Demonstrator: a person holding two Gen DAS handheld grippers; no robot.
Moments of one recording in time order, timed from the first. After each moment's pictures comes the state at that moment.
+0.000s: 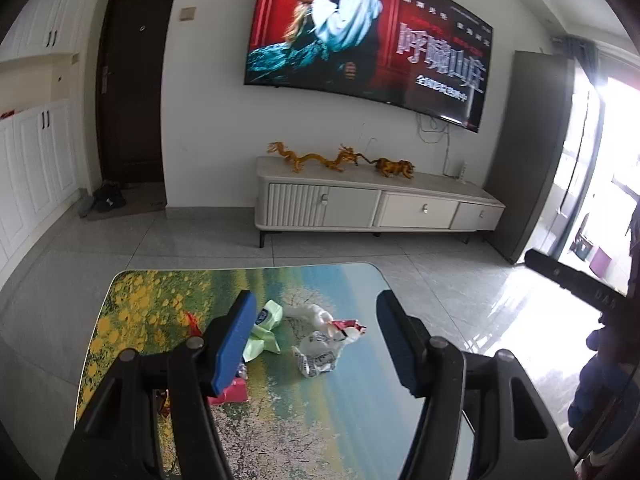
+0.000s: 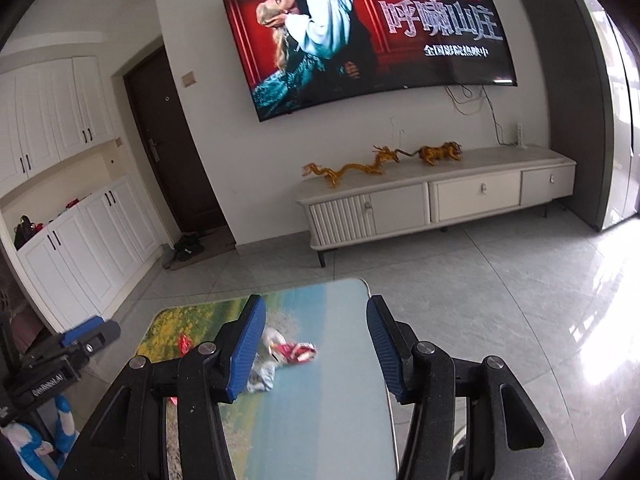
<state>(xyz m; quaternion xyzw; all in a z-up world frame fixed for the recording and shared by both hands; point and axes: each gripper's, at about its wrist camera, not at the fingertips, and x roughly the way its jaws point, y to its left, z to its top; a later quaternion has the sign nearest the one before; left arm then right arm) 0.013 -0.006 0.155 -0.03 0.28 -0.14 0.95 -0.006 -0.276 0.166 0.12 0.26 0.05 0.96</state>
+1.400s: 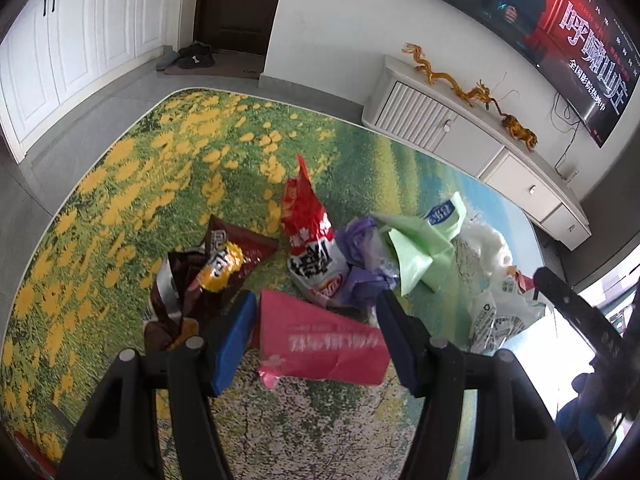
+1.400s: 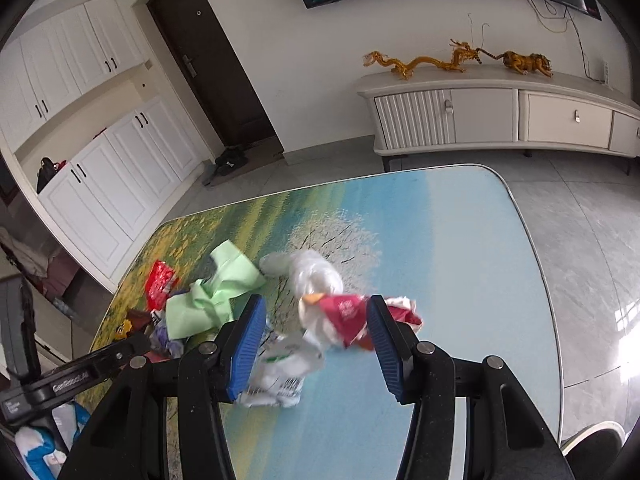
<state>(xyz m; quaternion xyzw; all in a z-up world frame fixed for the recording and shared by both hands) 0.110 0.073 -0.042 -0.15 0.45 0.02 0.88 0.141 -0.185 -0.019 0.12 0.38 0.17 0.90</state>
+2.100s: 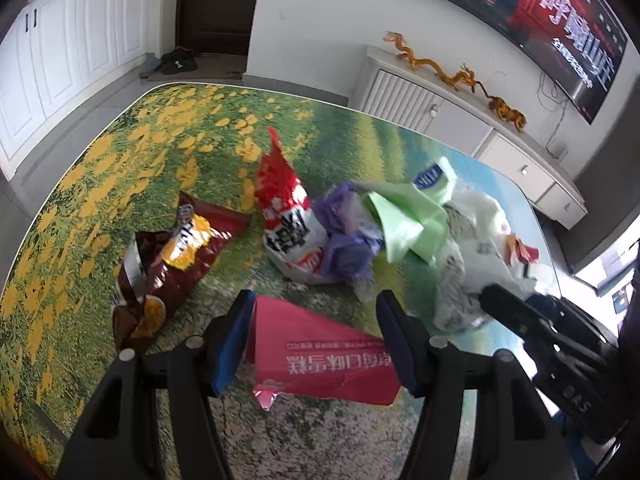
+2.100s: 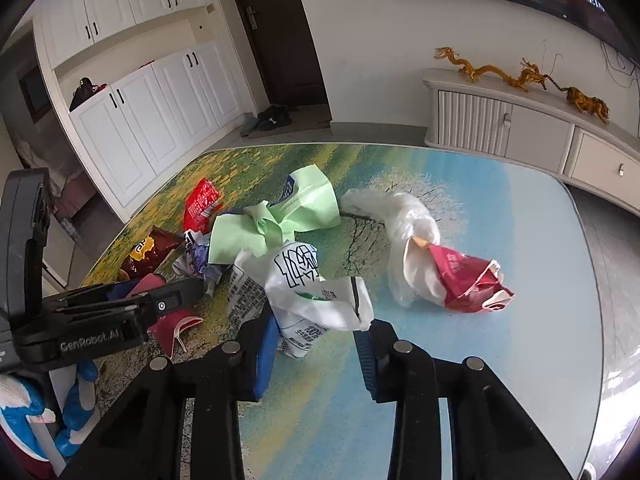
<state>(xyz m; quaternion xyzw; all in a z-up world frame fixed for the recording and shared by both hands) 0.102 0.053 -0.058 -0.12 0.45 -0.01 0.88 0.128 -0.125 -0.043 0.02 0.40 0.25 0.88</state>
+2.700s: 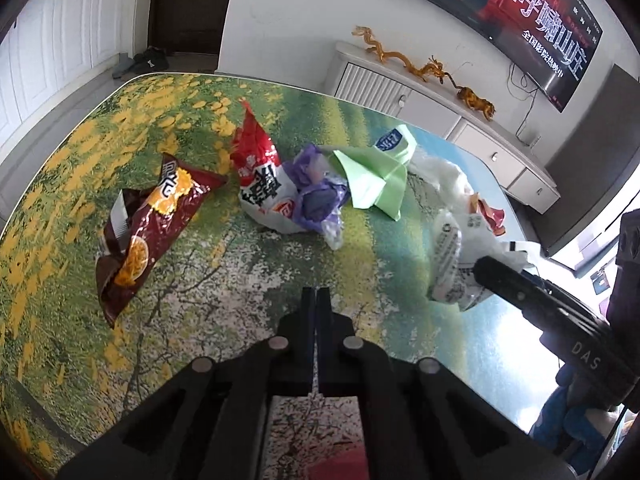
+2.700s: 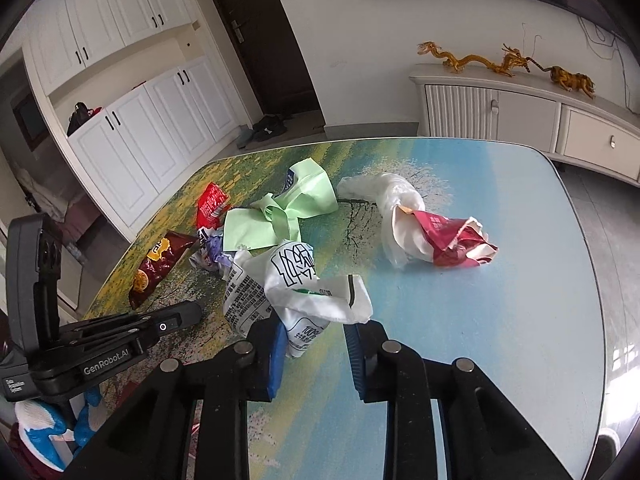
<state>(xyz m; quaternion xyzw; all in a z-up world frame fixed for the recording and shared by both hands) 0.071 0.051 -0.065 -0.13 0.45 -0.07 0.88 0.097 -0.144 -0.037 0.06 0.40 0.23 0.88</state>
